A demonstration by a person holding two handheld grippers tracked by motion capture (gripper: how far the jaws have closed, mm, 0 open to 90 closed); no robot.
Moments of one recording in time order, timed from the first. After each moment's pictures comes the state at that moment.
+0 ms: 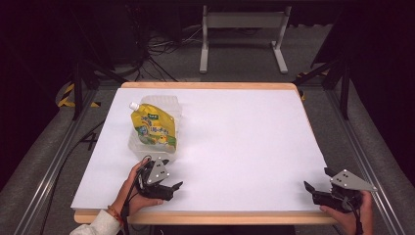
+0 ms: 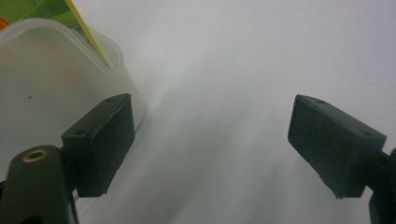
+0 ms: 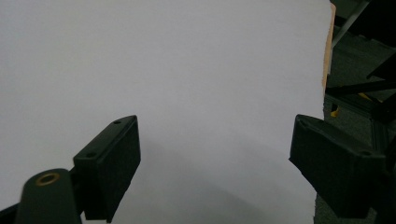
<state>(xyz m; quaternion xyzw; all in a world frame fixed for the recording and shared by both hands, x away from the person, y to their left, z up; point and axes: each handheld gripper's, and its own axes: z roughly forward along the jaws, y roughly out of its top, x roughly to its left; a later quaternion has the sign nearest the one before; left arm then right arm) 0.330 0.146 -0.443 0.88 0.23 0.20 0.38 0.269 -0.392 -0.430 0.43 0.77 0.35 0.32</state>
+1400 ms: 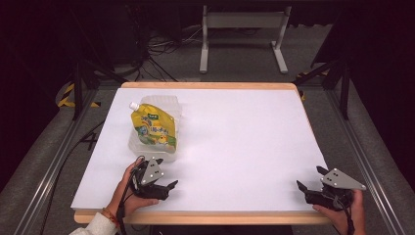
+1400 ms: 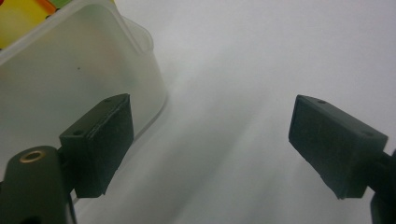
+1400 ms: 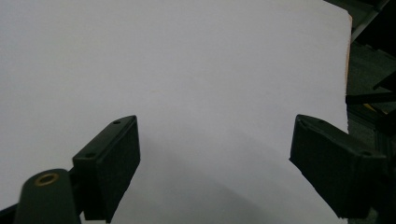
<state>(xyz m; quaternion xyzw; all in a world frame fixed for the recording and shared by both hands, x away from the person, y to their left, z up) 0.328 0.159 -0.441 0.87 0.25 0.21 0.38 0.275 -0.374 -0.434 0.40 0.78 0.34 0.33</state>
